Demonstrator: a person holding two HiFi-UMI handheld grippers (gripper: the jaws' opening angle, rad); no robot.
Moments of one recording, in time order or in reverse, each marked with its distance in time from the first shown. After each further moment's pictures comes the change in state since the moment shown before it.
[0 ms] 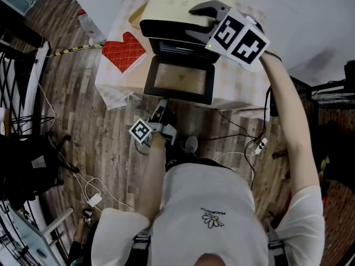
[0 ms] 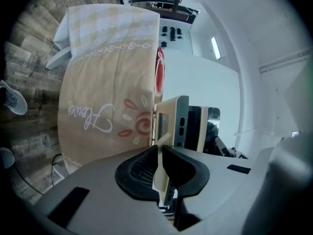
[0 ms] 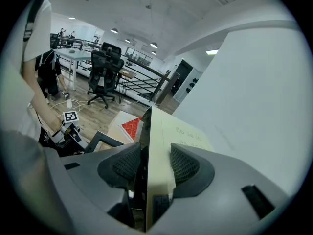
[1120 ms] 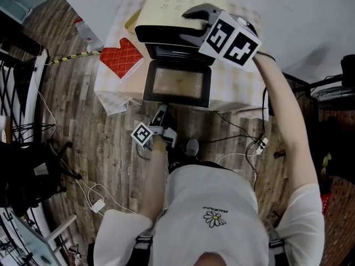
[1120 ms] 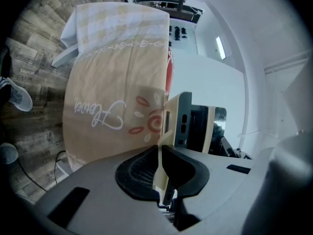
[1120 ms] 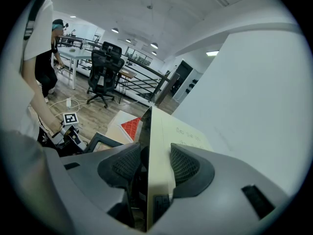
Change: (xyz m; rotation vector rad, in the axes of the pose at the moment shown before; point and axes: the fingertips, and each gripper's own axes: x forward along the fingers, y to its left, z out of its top) left arm -0.001 0.021 -0.003 -0.028 0.005 0.039; right arm 0.000 0.001 0.001 -0.012 -0.003 -0.013
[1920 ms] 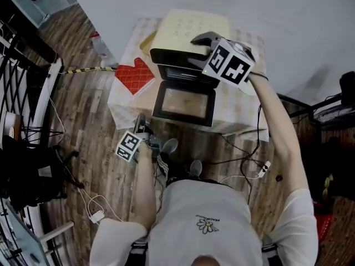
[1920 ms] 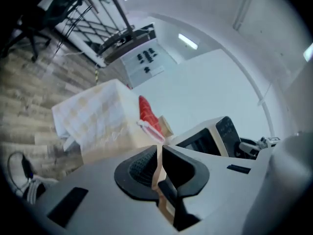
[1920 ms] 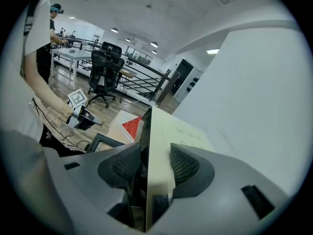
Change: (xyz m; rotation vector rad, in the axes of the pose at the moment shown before) left arm -0.044 -0.058 0.122 0.536 -0.249 0.326; right arm -0.002 0.000 -0.001 -0.001 0.014 0.014
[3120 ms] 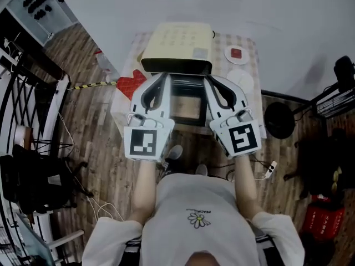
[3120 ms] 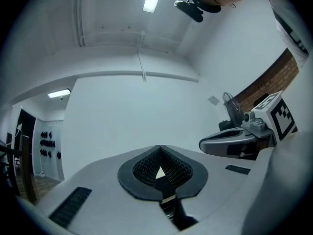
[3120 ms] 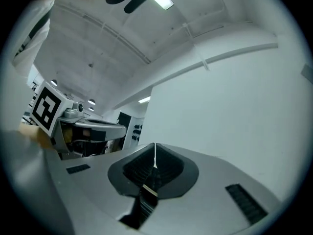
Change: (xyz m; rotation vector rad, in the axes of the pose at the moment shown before) left arm -0.066 -0.409 -0.017 1.302 -0.225 -0.555; right arm -0.195 0.062 0.019 0.536 -0.627 -0.675
